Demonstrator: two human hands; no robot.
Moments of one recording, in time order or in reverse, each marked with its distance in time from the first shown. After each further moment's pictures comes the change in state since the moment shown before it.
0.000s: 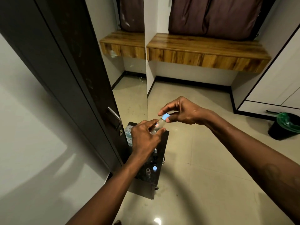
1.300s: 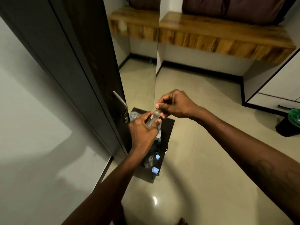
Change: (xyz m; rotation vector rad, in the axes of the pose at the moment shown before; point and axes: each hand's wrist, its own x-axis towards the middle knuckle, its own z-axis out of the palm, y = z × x) left_hand -0.001 -0.046 0.004 -0.094 0.044 -0.218; right_hand 0.051 0.008 0.052 -0.049 0.097 0.085
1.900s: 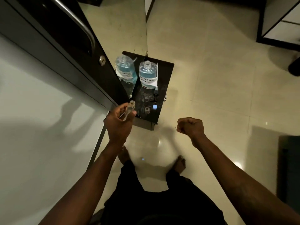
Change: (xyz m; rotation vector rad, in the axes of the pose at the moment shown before) left_hand -0.106 -0.140 -0.017 0.138 -0.060 -0.210; right_hand -0.176 0.217 0.189 0.749 0.478 0.925
